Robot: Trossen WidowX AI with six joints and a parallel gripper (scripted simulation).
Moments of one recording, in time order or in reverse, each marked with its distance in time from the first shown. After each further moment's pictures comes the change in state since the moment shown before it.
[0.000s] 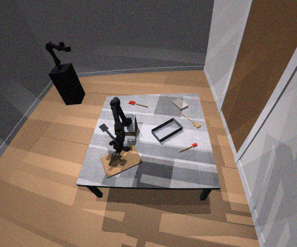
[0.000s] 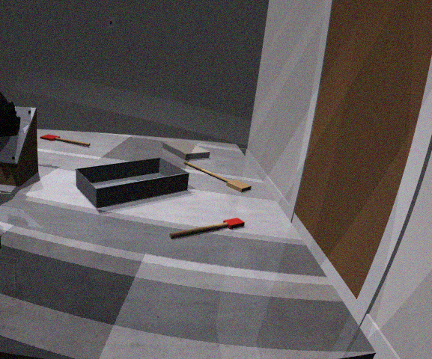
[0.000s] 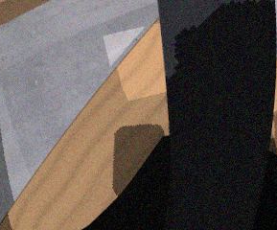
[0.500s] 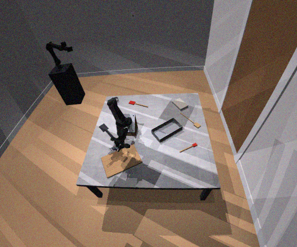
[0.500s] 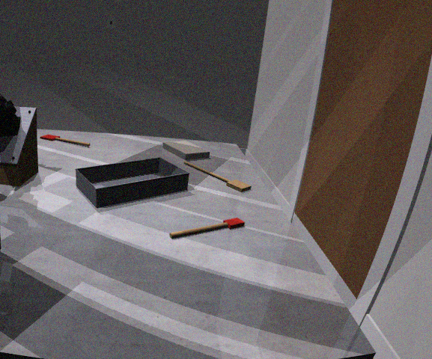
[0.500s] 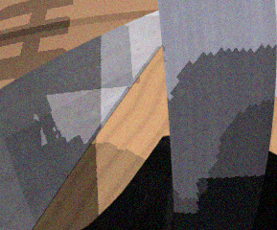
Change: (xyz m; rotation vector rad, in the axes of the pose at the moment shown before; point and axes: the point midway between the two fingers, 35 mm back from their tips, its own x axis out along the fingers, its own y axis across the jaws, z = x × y) arm -0.026 -0.009 -0.003 0.107 -0.227 -0.045
